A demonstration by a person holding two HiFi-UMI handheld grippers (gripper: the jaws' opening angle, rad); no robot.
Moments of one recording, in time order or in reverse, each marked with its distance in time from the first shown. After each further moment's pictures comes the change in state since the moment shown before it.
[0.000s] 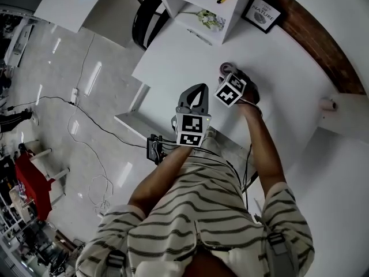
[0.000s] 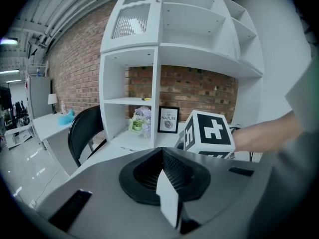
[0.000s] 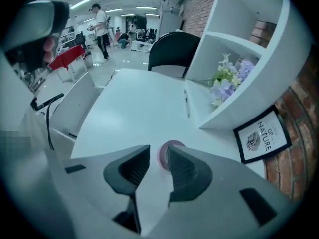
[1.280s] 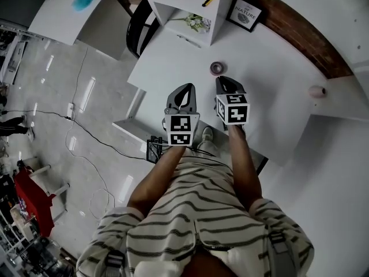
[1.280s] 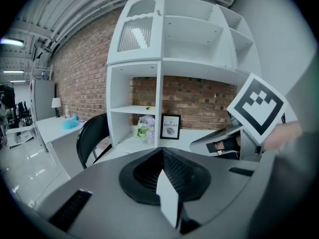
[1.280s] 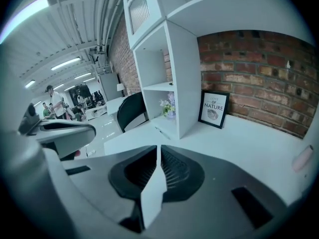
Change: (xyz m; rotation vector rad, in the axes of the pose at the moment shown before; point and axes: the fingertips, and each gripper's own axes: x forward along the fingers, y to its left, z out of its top) left arm -0.039 0.011 0.018 -0.006 -0.074 0.017; right arm -0.142 0.006 0.020 0.809 -0.473 -0.189
